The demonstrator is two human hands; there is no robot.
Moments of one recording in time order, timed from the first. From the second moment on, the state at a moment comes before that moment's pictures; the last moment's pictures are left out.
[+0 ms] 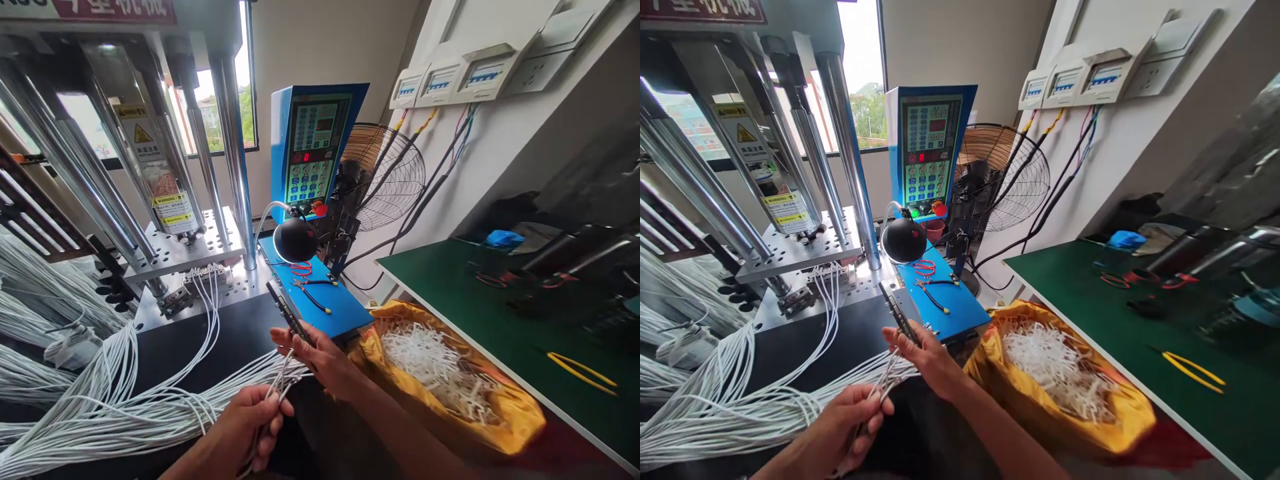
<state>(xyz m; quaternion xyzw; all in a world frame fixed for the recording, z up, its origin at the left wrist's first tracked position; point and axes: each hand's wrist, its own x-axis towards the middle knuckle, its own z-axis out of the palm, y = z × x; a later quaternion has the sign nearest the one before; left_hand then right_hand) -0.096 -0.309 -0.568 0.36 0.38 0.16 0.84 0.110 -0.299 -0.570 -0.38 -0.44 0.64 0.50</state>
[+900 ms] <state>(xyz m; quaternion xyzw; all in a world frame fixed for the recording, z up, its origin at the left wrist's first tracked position) -0.110 -0.289 -0.585 0.36 0.33 0.20 0.85 0.066 -0.304 -0.555 -0.41 -0.56 0.62 0.36</state>
